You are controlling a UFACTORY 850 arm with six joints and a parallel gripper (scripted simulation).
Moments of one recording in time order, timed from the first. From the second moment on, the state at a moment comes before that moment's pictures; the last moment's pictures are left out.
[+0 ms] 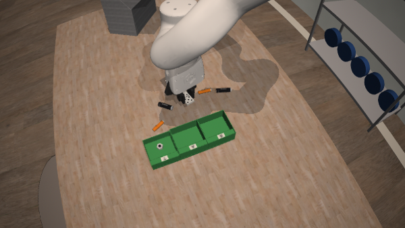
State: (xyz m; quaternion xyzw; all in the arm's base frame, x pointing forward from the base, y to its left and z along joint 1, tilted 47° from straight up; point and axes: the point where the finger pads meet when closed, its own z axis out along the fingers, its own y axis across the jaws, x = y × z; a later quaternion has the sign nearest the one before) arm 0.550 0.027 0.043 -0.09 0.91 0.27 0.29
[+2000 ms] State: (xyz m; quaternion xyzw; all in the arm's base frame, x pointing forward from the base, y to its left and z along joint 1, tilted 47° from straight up) arm 0.634 0.033 0.130 -0.48 0.79 0.12 0.37
